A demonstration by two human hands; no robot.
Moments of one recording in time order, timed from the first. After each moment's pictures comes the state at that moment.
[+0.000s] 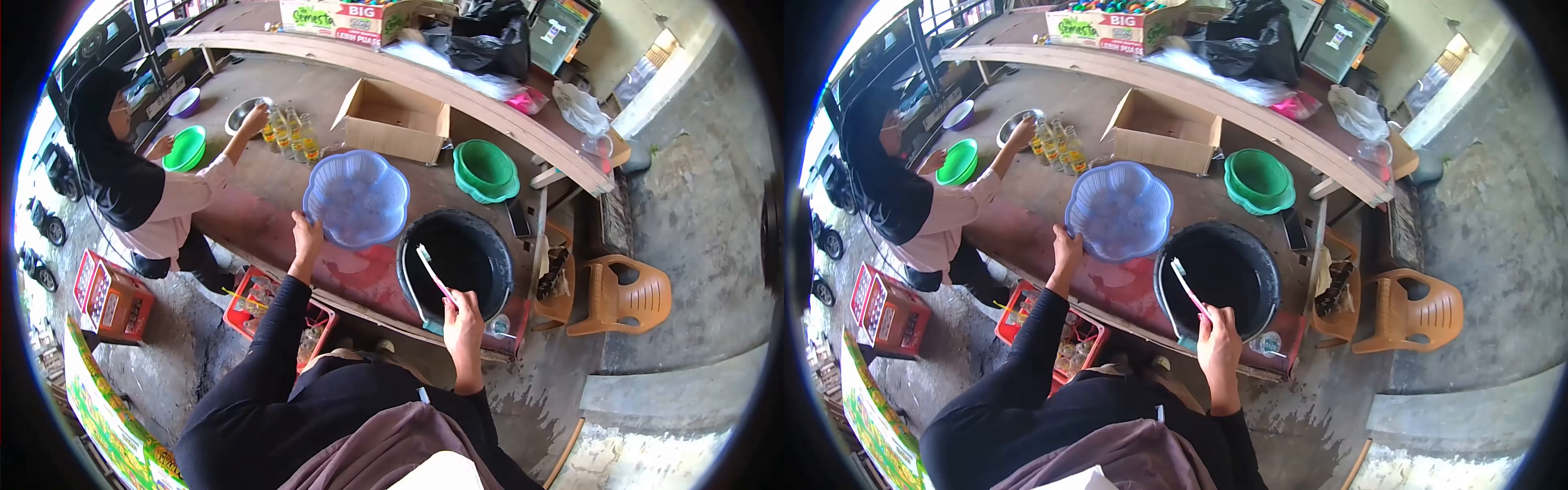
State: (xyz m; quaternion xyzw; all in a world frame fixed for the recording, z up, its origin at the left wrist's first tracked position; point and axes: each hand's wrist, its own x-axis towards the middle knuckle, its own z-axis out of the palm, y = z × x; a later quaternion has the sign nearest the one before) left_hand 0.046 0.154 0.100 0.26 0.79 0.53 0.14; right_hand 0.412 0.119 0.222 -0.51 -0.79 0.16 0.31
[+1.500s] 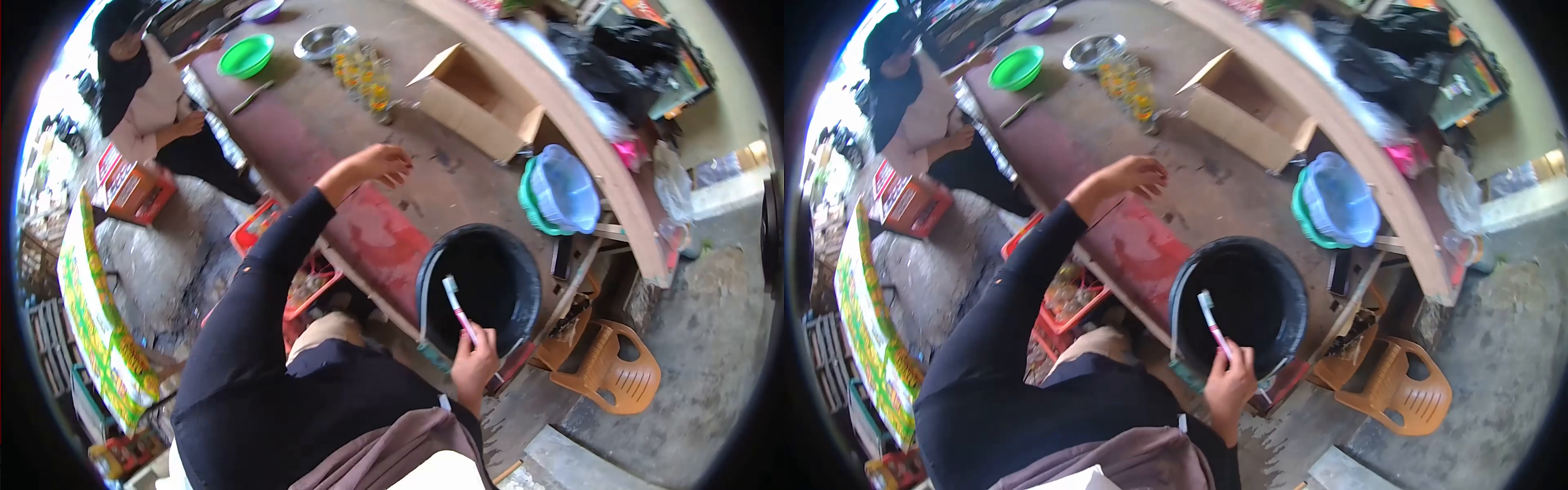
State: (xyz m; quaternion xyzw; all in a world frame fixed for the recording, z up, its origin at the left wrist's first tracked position) left_hand 0.014 0.224 0.158 0.39 0.58 0.46 0.54; right_hand 0.442 0.153 0.218 -0.51 -0.82 0.21 0.17
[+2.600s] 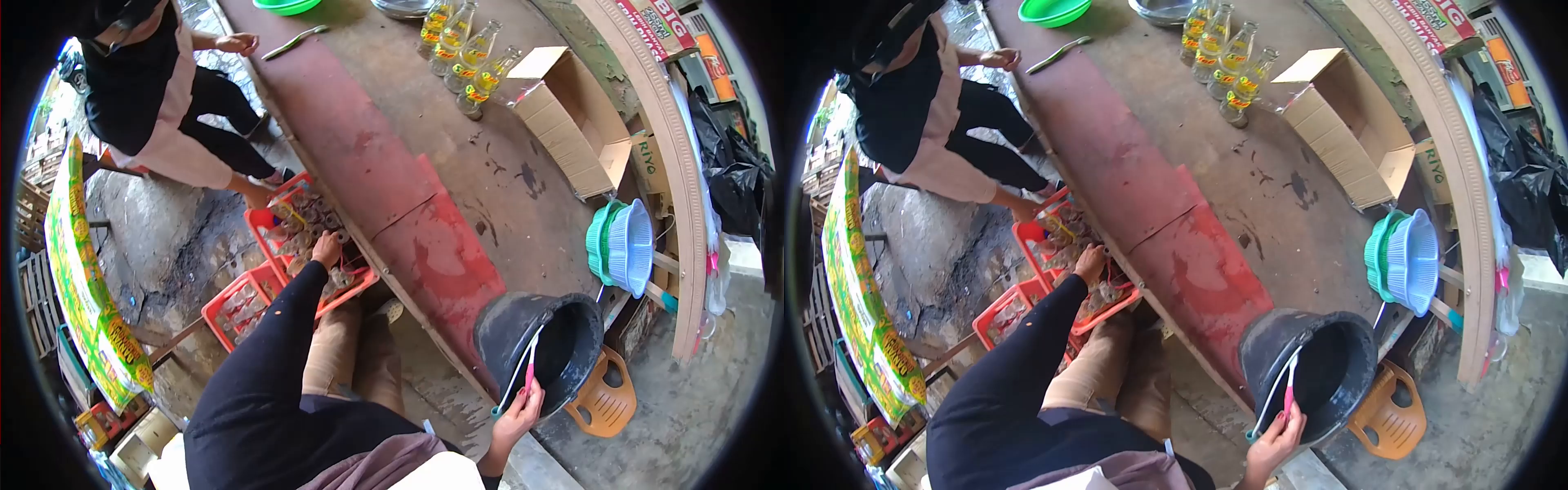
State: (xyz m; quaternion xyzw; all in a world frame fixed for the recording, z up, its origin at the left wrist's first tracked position) left_hand 0.006 -0.042 -0.242 0.25 0.90 0.21 0.29; right_hand 0.387 0.126 0.202 -0.54 -0.80 0.17 0.18
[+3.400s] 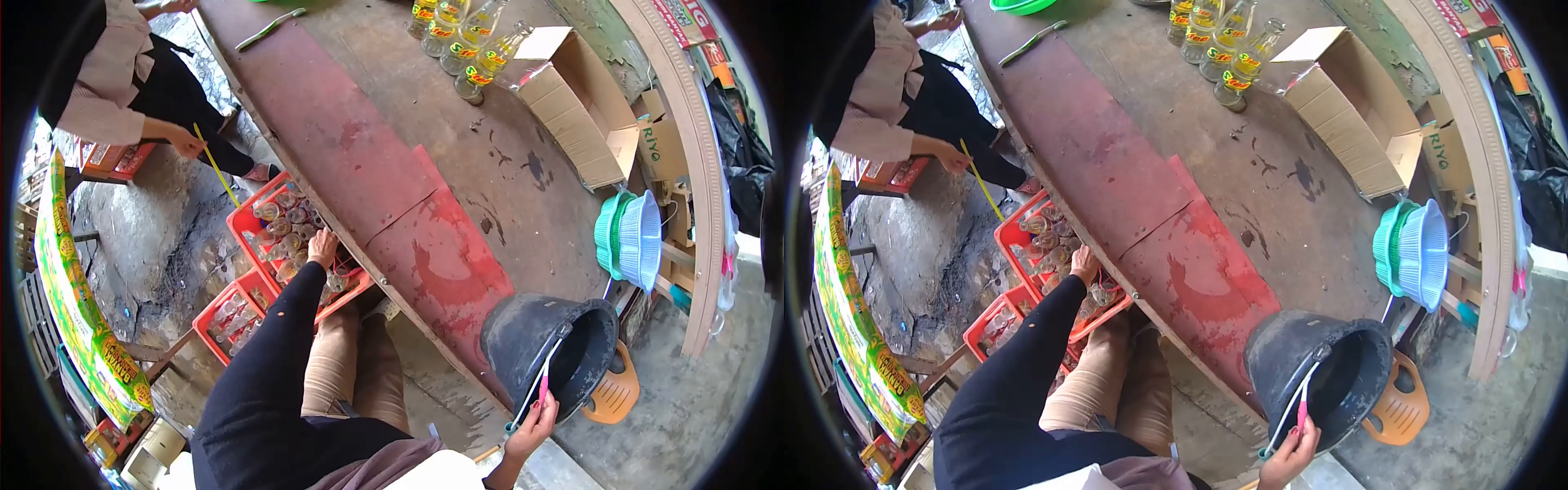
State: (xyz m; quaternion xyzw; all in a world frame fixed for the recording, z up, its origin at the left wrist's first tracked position) left_hand 0.011 -0.029 -0.270 0.39 0.90 -0.01 0.19; right_hand 0.391 0.121 0.202 -0.58 -0.78 0.18 0.15
